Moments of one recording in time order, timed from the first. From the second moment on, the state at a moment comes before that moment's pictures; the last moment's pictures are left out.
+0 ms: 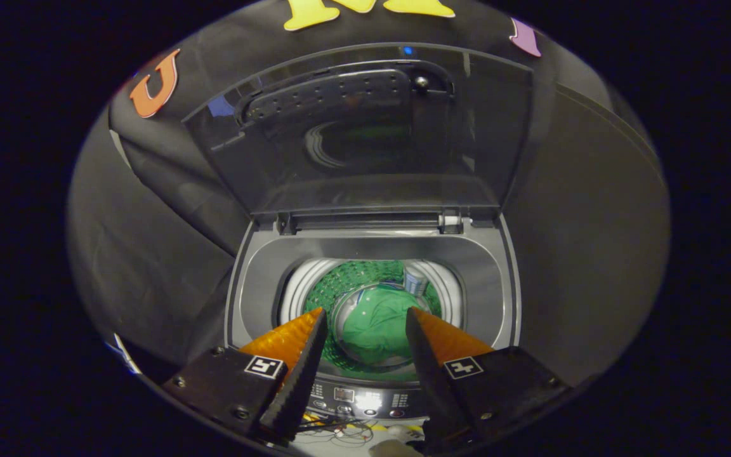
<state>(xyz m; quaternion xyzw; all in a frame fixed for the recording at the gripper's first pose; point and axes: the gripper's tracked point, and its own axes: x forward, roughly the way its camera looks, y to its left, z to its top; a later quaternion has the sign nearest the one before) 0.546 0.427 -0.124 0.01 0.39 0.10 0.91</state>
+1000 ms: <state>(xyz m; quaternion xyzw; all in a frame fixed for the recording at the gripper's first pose) 0.584 0.435 0.031 -0.05 0.21 0.10 0.97</state>
